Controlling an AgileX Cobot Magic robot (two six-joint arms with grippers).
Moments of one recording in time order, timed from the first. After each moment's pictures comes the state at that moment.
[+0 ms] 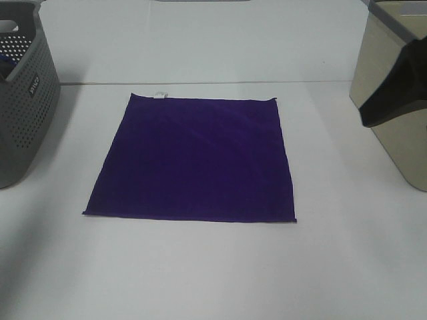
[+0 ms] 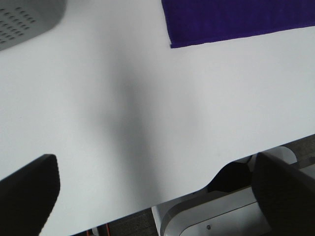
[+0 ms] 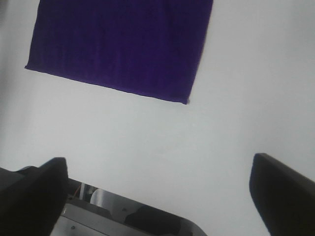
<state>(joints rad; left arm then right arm) 0.02 1.23 -0.96 -0.29 1.11 0.30 0.05 1.22 -0.93 0.45 0.99 -0.23</state>
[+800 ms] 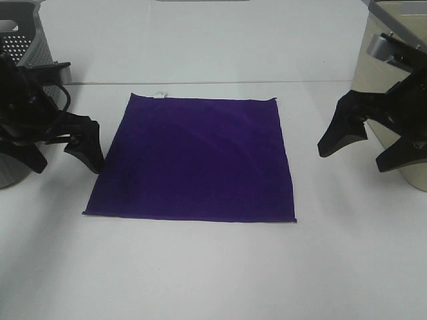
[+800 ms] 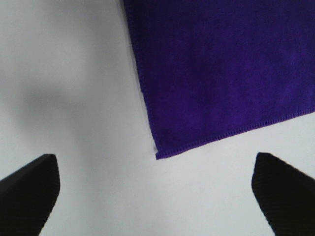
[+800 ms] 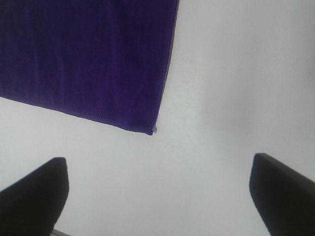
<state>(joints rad) -0.14 1.92 -1.24 -0.35 0.86 0.26 0.05 1.59 -0.93 0.48 0.78 -0.32</state>
